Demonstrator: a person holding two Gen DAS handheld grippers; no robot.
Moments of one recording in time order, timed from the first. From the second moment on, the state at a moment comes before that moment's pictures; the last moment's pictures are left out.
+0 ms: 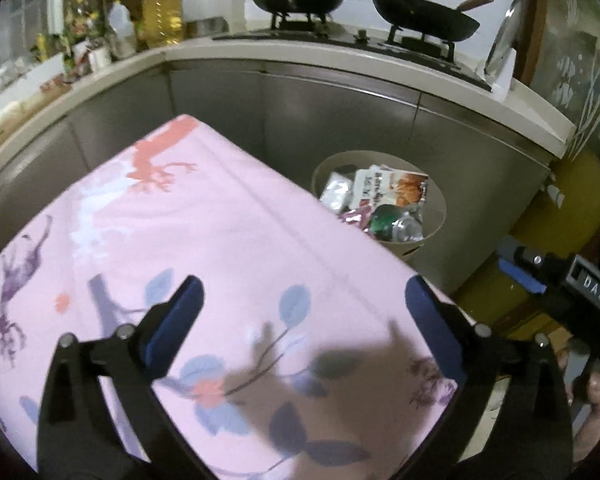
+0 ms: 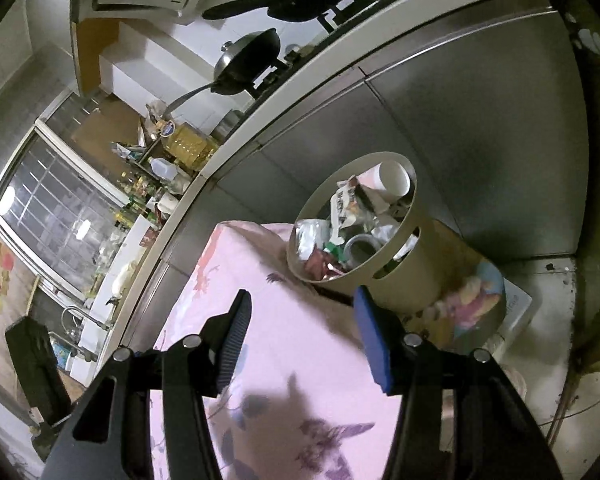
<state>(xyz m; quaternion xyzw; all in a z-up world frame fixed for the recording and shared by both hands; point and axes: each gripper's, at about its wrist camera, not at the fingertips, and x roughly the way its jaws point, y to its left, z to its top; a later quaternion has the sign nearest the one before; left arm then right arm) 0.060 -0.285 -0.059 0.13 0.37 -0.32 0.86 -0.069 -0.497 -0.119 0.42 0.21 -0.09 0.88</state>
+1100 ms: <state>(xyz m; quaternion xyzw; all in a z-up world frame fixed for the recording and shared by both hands) 0.003 -0.200 -0.021 0.16 0.31 -0.22 0.91 -0.103 -0.416 -0.063 0.39 0.18 -0.14 0.89</state>
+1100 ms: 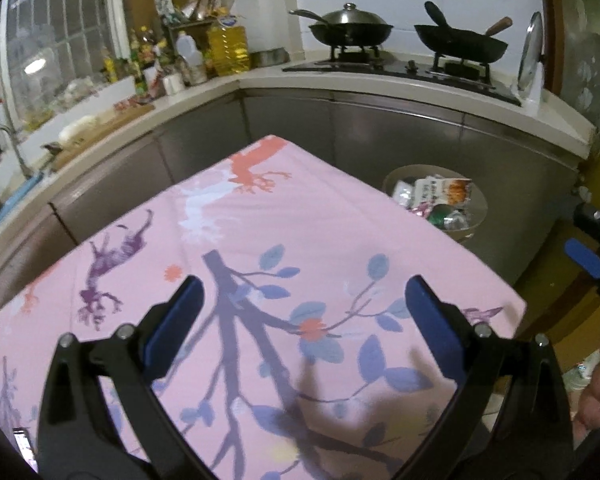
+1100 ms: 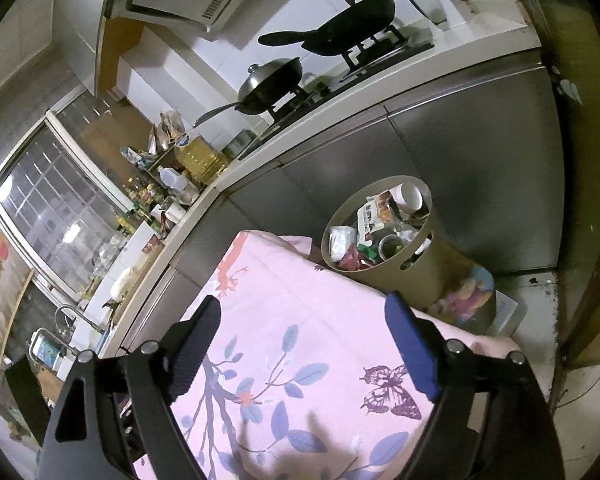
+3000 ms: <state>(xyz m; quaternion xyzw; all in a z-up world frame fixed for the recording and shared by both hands) -0.024 -0.193 -0.006 0.20 0.27 -0.17 0.93 -0.108 -0.397 -0.062 0.39 0.19 -0.13 0.89</state>
